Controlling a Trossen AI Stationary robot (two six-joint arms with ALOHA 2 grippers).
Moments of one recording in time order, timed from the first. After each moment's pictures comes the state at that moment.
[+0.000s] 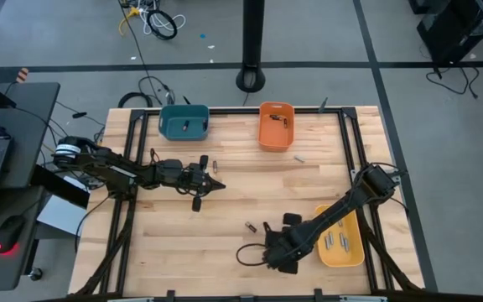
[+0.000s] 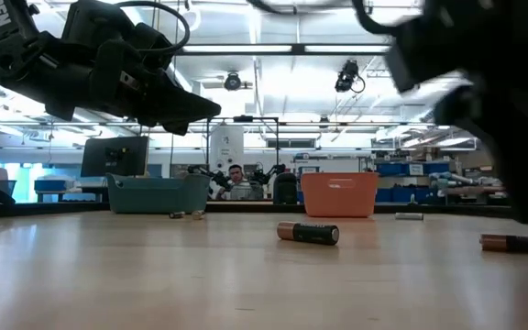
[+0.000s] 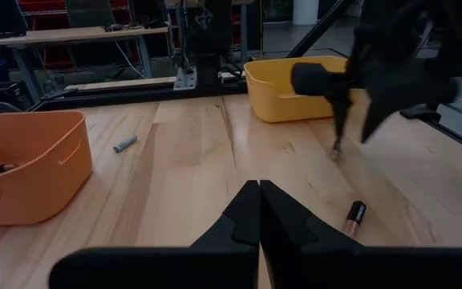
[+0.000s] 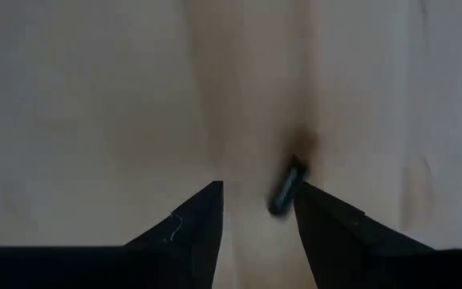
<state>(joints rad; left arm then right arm) 0.01 1.42 0.31 0.97 0.10 0.06 0.57 2.03 1.44 -1.01 0.03 0.78</state>
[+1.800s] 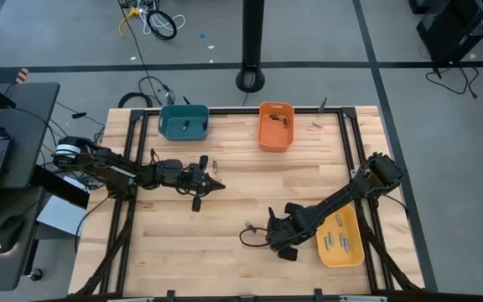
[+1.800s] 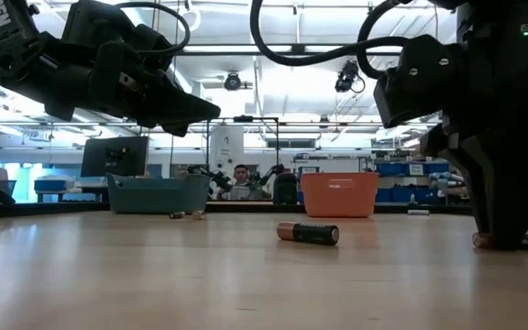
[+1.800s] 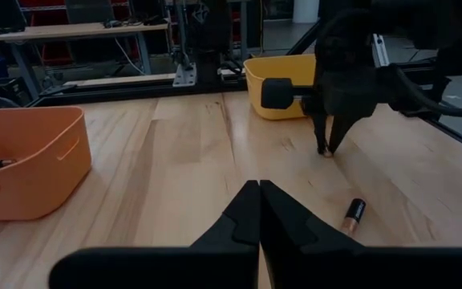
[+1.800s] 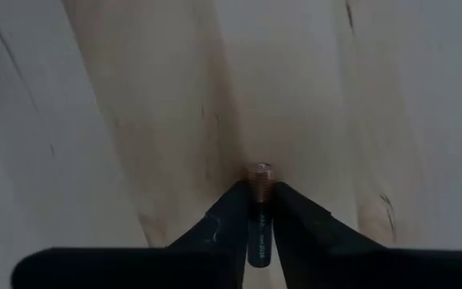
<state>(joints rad) 0.01 1.42 0.31 0.97 0.11 0.05 0.49 1.95 1.19 -0.76 0.02 0.73</state>
